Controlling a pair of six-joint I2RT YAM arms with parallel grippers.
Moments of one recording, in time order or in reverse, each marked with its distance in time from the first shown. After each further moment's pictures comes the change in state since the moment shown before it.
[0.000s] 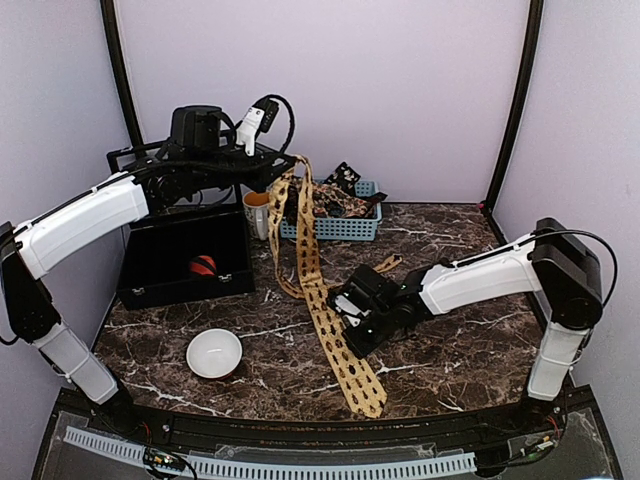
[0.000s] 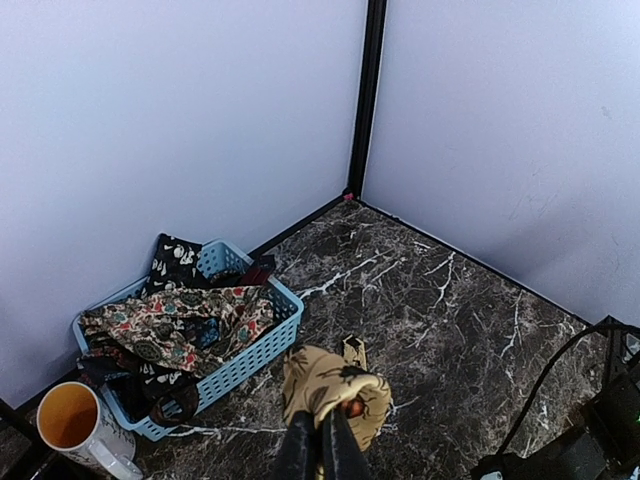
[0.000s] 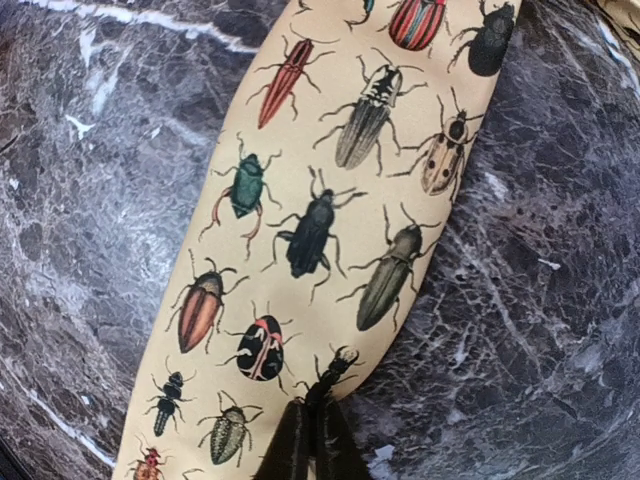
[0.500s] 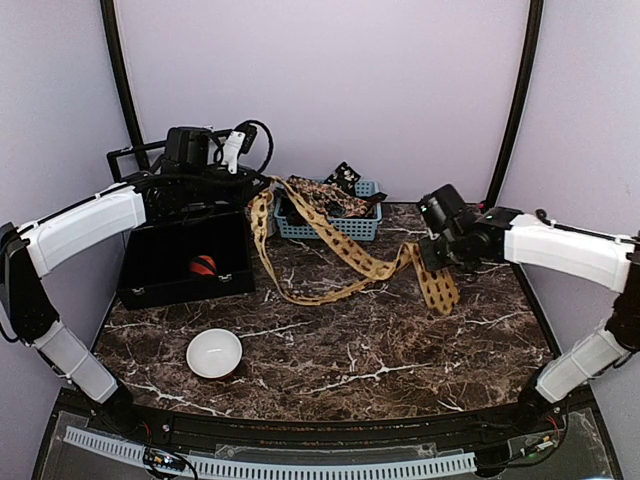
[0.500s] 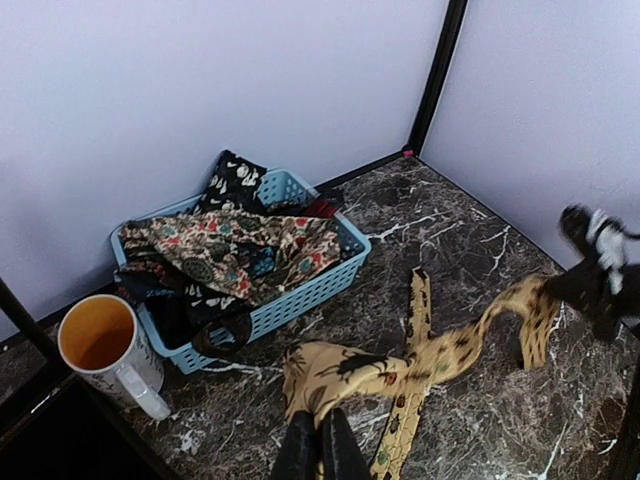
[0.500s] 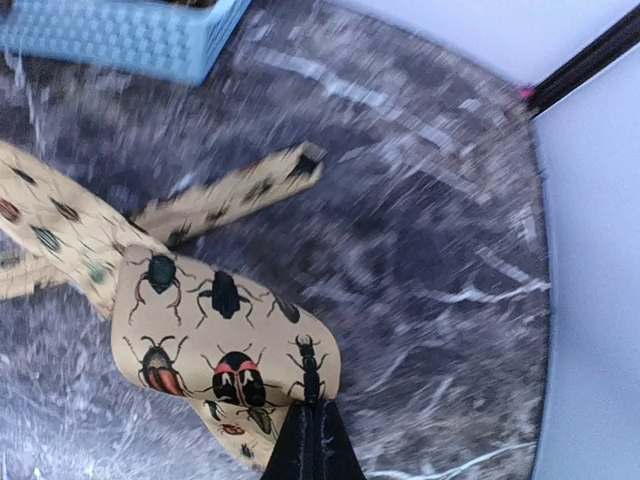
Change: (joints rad) left arm 0.108 -0.008 -0.124 0.003 -0.008 -0.057; right arm -0.309 -0.326 0.045 -0.233 0.536 0.021
